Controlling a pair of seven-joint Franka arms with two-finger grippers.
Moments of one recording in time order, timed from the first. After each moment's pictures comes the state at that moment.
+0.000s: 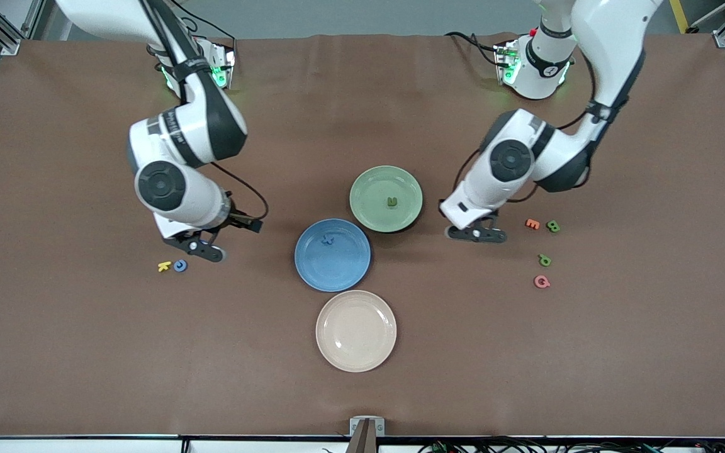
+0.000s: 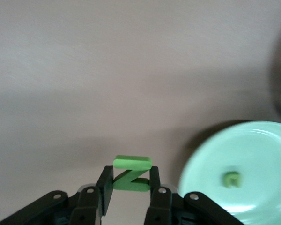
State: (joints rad) left arm -0.10 0.40 -0.50 -2.00 0.14 2.29 -0.60; right arm 0.37 0.32 -0.04 -1.83 0.07 1.92 0.62
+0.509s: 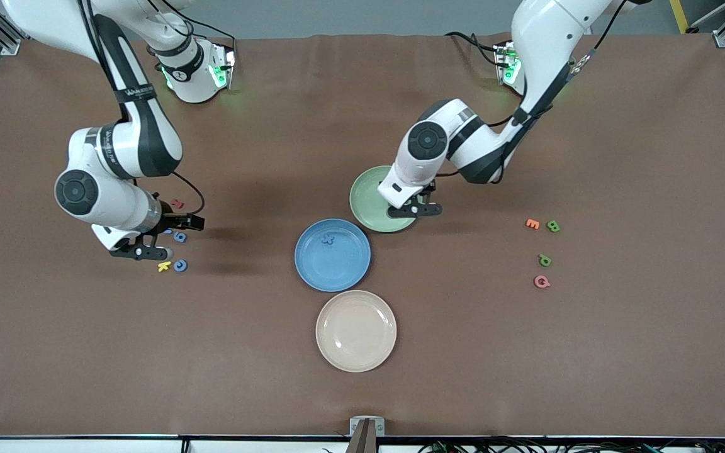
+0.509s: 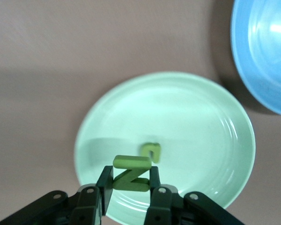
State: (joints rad) left arm -0.31 0.53 -0.50 -1.94 0.14 2.34 -0.93; right arm 0.15 0.25 -0.05 -2.11 0.05 2.20 0.11
